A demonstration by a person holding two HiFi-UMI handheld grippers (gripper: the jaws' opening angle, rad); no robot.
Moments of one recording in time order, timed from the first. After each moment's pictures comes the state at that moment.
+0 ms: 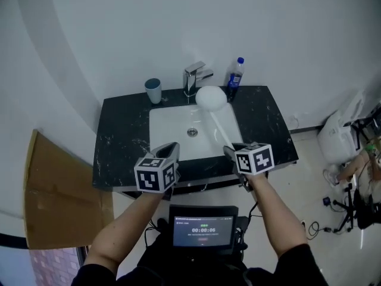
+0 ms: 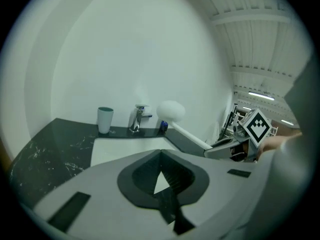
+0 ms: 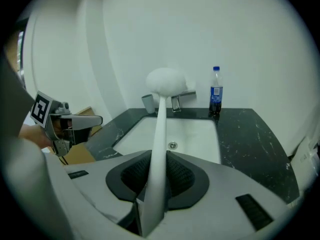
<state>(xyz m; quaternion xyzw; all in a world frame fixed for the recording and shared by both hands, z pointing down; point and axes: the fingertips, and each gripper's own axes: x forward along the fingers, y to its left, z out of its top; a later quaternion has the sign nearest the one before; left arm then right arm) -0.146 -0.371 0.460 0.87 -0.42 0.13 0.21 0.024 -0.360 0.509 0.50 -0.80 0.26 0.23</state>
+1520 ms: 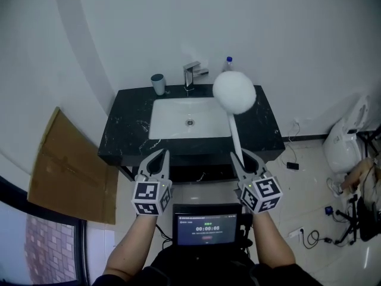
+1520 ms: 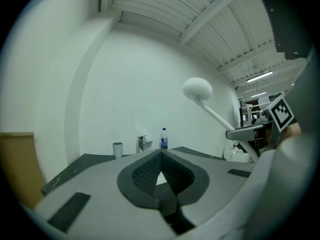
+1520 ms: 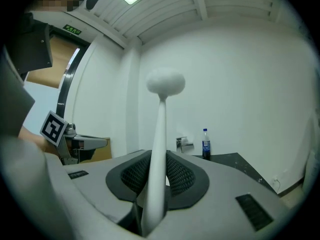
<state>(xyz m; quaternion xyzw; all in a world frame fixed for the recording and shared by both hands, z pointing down) -0.107 -0.126 0.391 0.84 -0.54 0.05 0.02 0.099 -0.111 0.383 0.52 -0.85 0.03 0.00</state>
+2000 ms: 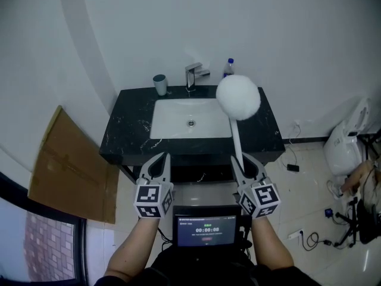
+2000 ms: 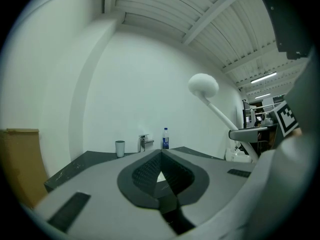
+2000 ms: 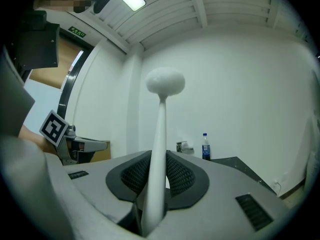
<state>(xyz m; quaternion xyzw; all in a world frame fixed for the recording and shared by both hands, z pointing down) -0.108 -0.112 0.394 0.83 -0.55 0.04 0.03 0.097 -0.095 0.376 0.53 -0.85 0.00 -0.02</state>
